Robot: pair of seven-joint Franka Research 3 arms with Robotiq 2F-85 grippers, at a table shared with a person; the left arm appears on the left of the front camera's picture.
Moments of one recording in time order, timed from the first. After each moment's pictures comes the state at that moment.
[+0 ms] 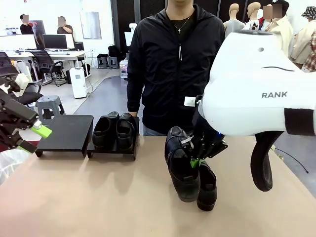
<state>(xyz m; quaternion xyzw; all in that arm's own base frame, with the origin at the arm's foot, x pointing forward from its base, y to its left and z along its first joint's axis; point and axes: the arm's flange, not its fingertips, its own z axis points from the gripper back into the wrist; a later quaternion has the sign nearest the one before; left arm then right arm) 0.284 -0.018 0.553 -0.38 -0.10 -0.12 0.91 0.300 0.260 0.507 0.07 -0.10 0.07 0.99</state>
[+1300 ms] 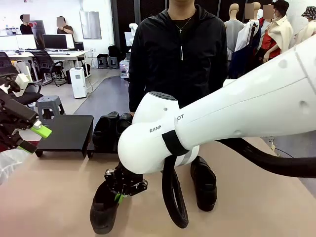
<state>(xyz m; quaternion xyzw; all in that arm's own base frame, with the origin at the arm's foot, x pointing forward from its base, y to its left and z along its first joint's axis) 0.284 -0.019 0.553 -0.38 -0.10 -0.12 0.91 0.324 0.449 0.378 0.19 0.02 -0.02 0.98</state>
